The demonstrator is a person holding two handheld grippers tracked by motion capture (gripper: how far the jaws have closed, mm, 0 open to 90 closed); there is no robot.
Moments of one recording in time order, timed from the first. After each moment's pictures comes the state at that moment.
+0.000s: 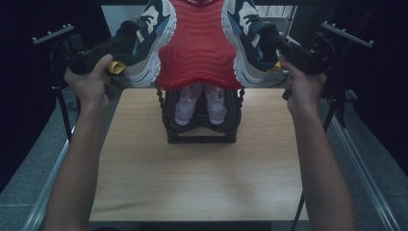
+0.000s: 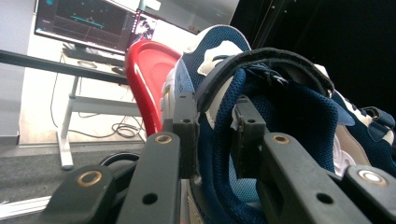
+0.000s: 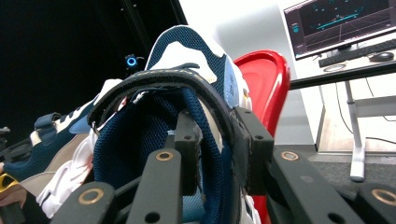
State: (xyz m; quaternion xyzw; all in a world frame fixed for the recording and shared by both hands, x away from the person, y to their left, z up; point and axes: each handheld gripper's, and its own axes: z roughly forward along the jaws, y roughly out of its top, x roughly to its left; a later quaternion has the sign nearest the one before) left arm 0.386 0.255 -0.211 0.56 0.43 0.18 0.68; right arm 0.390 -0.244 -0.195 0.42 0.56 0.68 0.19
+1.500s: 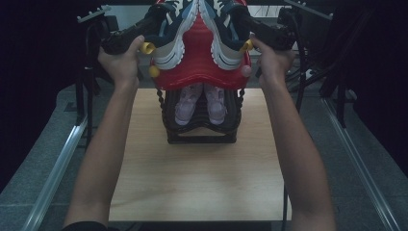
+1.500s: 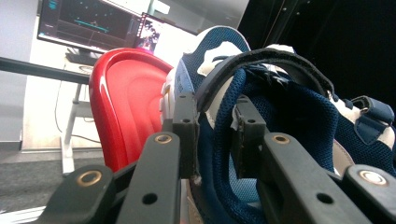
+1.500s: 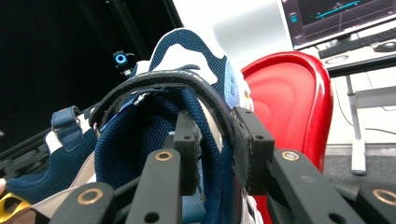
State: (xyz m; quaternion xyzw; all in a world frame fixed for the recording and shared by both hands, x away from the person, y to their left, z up) left arm 0.435 0.194 -0.198 0.56 0.44 0.21 0.67; right arm 0.442 -0.185 -0.176 0.45 0.57 0.67 0.18
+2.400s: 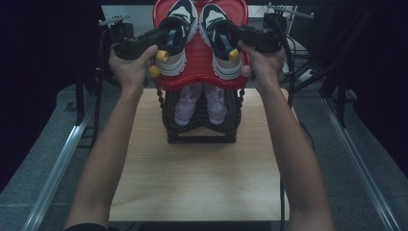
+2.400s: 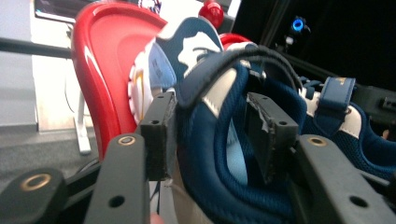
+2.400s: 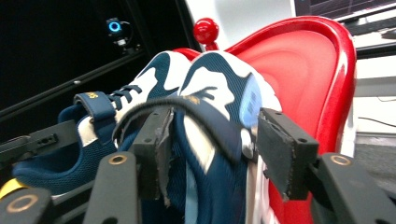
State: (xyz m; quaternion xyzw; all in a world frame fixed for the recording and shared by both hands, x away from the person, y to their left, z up) left arm 0.442 0.180 -0.212 0.61 0.44 0.20 0.63; right arm 0.458 -0.169 -0.191 0.44 0.62 0.63 0.18
